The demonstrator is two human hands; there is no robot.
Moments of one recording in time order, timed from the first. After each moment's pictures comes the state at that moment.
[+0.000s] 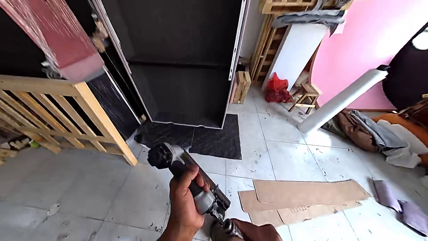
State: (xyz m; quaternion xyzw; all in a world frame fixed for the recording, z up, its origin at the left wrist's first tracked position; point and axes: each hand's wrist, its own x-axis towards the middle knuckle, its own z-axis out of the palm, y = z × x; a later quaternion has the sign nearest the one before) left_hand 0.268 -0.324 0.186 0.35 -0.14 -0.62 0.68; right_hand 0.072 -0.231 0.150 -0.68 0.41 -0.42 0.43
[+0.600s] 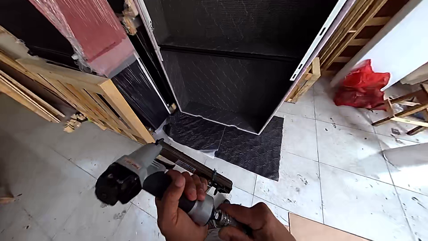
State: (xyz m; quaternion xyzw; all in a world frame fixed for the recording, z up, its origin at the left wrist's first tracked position) left_hand 0.322 -0.590 0.202 0.29 -0.17 -0.41 0.85; right_hand 0.145 -0.612 0.180 -0.76 0.23 -0.31 0.52
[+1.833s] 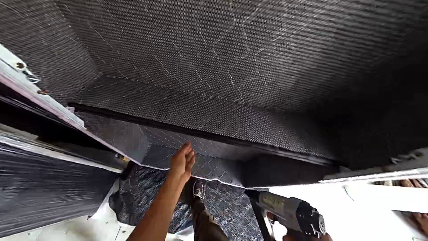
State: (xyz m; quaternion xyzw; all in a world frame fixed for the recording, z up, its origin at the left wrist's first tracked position) left_hand 0.526 -1.477 0.026 0.53 -0.06 -0.65 0.54; right_hand 0.193 -1.277 0.119 -0.56 0.64 -0.29 0.43
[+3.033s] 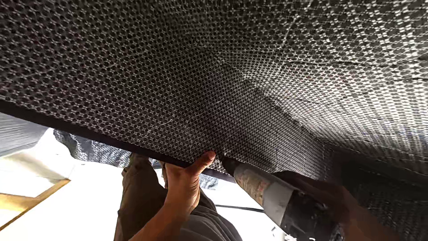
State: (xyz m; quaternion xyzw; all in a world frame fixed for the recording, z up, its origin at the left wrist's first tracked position) left_hand 0.497 -1.583 -0.002 0.49 0.12 -0.60 0.62; right_hand 0.302 -1.667 0.173 -0.83 0.42 0.11 0.35
